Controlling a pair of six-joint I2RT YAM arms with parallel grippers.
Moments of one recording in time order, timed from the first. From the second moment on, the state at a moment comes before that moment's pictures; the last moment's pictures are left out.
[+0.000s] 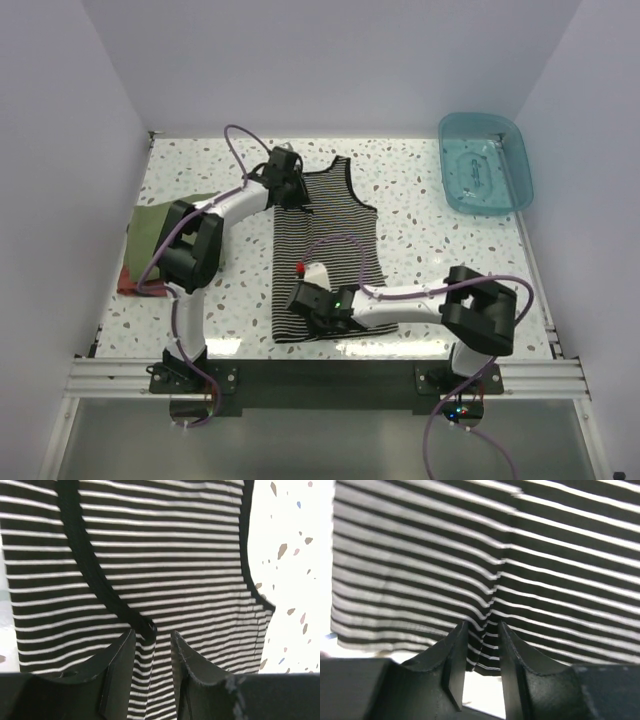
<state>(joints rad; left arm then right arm) -0.44 2.05 1.51 -0.27 -0.02 -0.70 1.23 1.68 0.95 -0.43 0.34 0.84</state>
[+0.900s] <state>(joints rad) -0.70 1.64 1.14 -0.30 0.04 -0.64 0.44 1.45 1.04 -0.43 0.11 0.72</state>
